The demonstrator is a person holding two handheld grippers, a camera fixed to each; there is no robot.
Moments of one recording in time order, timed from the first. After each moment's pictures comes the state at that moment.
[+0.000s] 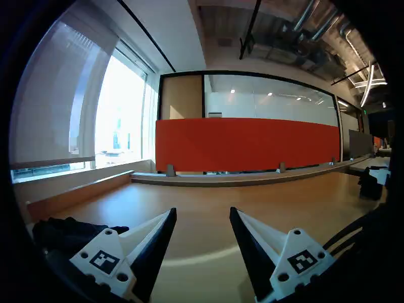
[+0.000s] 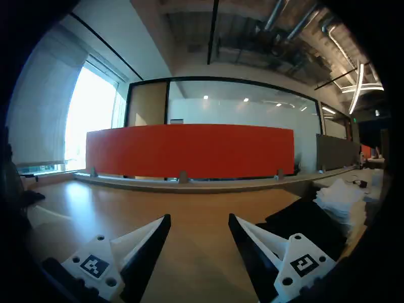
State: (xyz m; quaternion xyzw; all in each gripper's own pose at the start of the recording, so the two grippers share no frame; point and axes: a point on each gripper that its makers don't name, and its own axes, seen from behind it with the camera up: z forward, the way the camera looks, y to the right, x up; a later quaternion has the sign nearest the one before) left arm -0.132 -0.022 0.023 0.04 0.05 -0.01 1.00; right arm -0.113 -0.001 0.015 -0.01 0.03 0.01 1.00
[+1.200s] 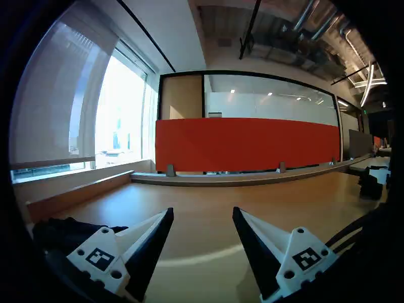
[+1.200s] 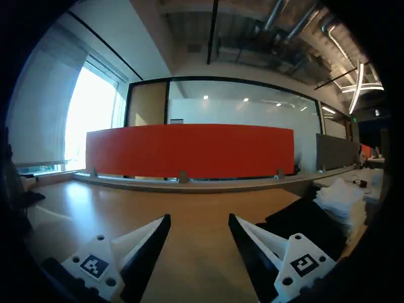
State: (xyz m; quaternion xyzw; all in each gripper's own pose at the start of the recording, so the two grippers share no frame) left arm -0.130 -0.021 0.022 0.04 0.05 -0.01 1.00; right arm -0.113 -0.001 0.015 -0.01 0.03 0.01 1.00
